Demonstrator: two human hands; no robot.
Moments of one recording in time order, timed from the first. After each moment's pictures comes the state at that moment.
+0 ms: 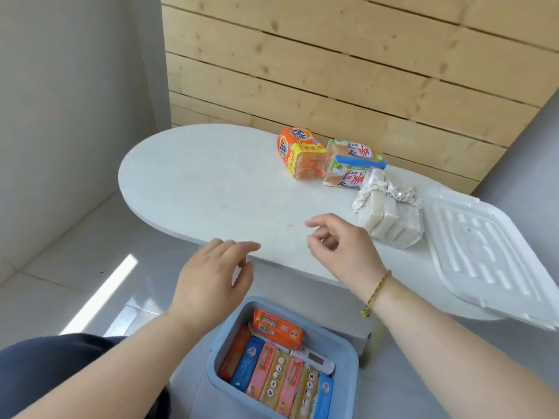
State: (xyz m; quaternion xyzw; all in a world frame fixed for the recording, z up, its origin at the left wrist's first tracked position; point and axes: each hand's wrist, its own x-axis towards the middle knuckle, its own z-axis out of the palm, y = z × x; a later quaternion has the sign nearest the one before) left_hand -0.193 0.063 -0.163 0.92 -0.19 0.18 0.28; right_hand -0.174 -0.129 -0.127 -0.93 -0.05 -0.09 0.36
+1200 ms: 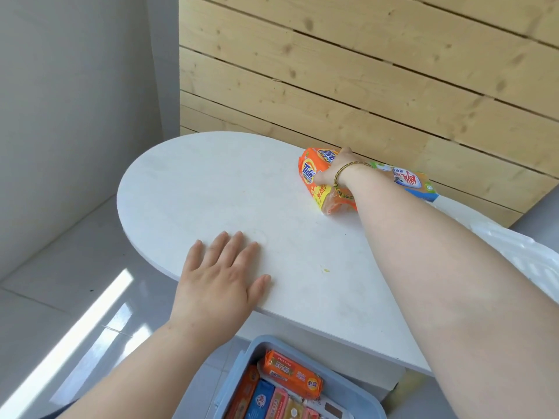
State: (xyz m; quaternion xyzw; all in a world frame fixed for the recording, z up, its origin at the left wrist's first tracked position) left_hand -0.112 0.086 -0.183 0.99 -0.09 0.03 0.12; right_hand 0.049 -0.087 -0.087 -0.98 0.14 0.04 0.14
